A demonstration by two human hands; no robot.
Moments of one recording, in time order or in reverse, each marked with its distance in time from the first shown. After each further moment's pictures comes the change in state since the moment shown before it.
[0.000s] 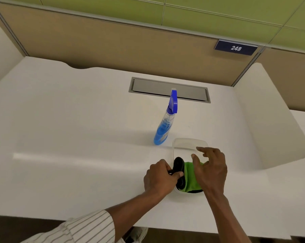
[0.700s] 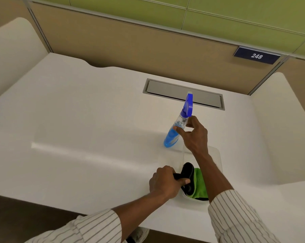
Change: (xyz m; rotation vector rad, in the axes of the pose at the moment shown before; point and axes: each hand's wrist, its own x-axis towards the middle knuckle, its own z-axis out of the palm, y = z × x) left_hand 0.007 -0.012 0.004 0.041 -0.076 -0.060; right_hand 0.097 -0.081 0.072 0.227 -0.336 0.011
